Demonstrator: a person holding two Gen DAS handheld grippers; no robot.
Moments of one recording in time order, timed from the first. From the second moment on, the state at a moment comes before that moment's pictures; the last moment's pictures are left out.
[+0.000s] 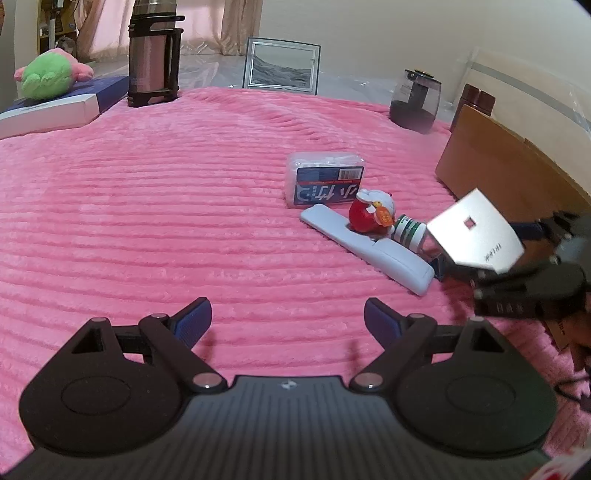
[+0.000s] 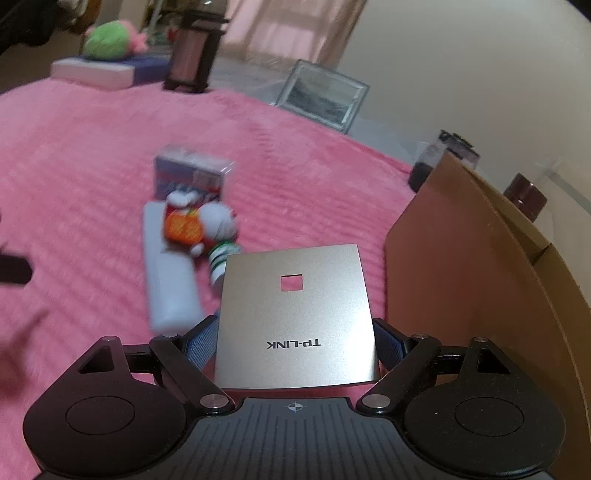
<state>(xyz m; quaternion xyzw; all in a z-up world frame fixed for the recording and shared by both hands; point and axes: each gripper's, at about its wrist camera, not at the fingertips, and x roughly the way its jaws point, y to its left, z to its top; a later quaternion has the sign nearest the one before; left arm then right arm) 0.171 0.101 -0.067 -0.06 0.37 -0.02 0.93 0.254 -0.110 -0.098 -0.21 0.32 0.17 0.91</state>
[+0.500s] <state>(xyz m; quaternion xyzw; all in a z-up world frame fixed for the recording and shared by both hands) 0.166 0.097 -0.064 -0.06 0.36 -0.04 0.93 0.244 -0.098 -0.104 -0.21 0.35 0.20 0.89</state>
